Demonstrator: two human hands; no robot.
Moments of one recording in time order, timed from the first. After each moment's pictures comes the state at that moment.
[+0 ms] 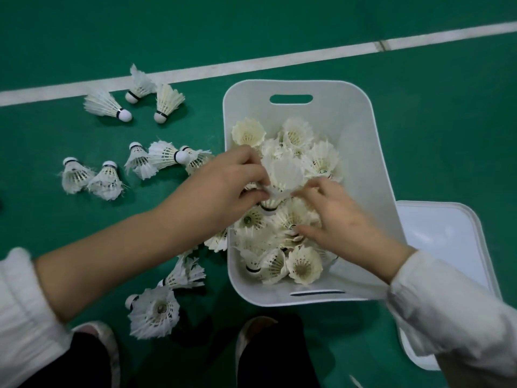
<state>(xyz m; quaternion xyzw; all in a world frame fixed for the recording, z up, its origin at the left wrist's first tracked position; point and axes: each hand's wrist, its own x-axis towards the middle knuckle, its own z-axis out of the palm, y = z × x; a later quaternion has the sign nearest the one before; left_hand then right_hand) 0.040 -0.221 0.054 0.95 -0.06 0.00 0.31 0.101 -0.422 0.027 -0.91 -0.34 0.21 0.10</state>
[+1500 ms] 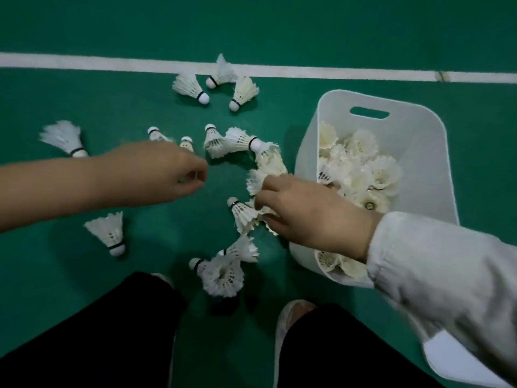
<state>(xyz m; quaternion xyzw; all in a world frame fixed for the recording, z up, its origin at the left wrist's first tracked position) -0.063 -0.051 0.075 0.97 -0.02 -0.19 0.11 0.029 -0.267 0.081 -0.78 -0.59 0.22 0.00</state>
